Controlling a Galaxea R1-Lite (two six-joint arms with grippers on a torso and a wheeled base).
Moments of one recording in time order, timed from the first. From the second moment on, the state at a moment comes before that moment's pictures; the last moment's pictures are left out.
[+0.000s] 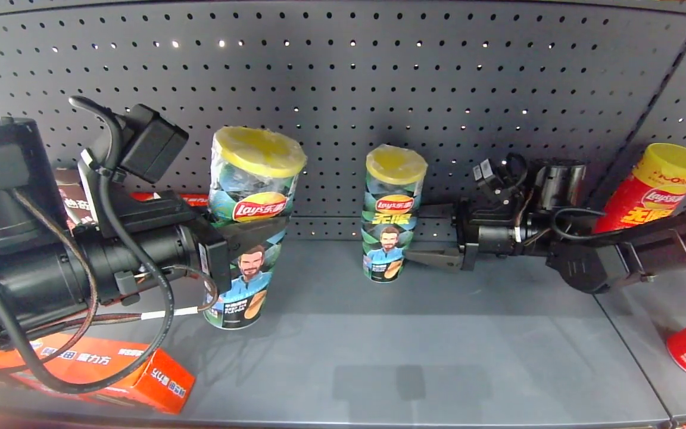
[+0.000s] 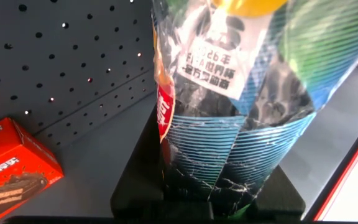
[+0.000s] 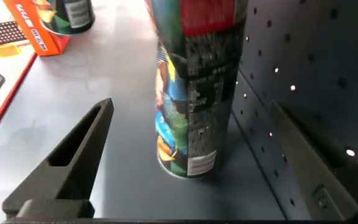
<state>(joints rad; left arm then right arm) -0.45 1.42 -0.78 -0.52 -0.29 0.08 0.33 2.03 -1.22 -0.71 1.04 -0.31</state>
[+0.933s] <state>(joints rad) -0.45 1.41 -0.75 -0.52 -0.29 0.08 0.44 2.16 -1.36 -0.75 0.91 -0.21</state>
